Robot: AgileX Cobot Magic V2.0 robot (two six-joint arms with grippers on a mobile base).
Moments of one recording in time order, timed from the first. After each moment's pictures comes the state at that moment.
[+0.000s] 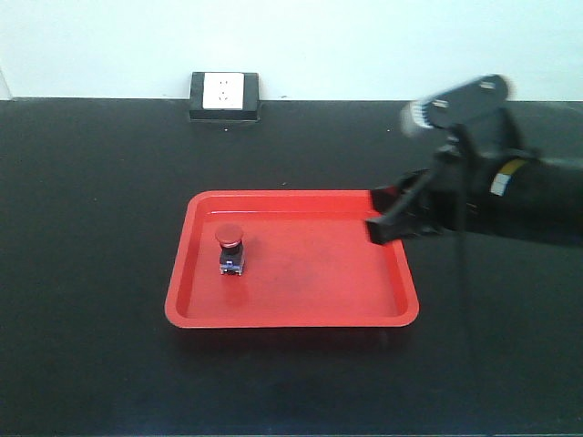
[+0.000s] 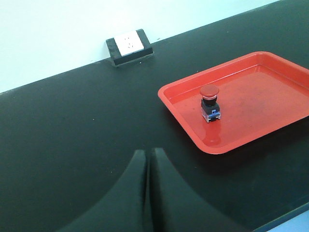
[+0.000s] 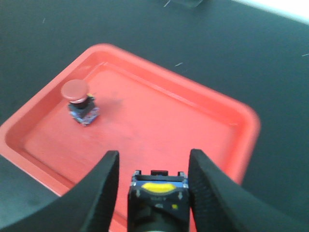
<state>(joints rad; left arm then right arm) -0.49 0.16 -0.59 0.30 0.83 -0.04 0.43 1.32 -1.00 0.16 0.39 -0.23</state>
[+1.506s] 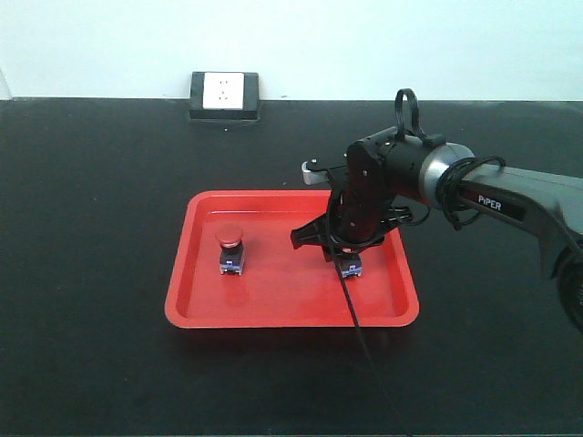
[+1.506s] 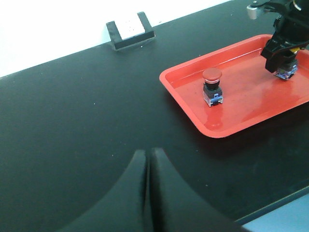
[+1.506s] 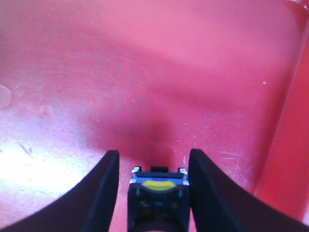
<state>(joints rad) -0.49 0.16 -0.59 0.30 0.89 -0.04 0.44 2.13 -1.61 -0.10 0.82 0.22</state>
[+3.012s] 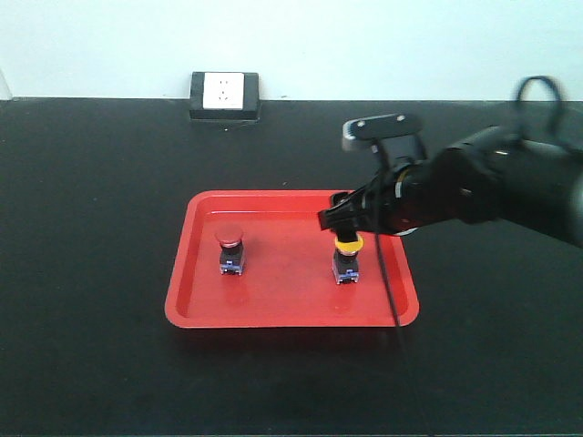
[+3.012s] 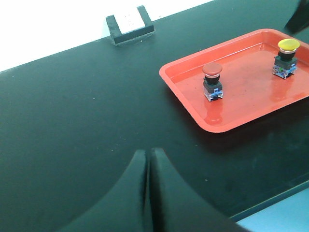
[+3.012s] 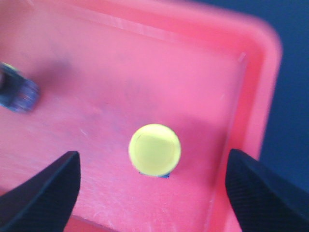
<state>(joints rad) -0.49 0.16 -0.59 0.30 0.91 -0.04 0.44 1.64 -1.16 -0.12 0.47 0.23</state>
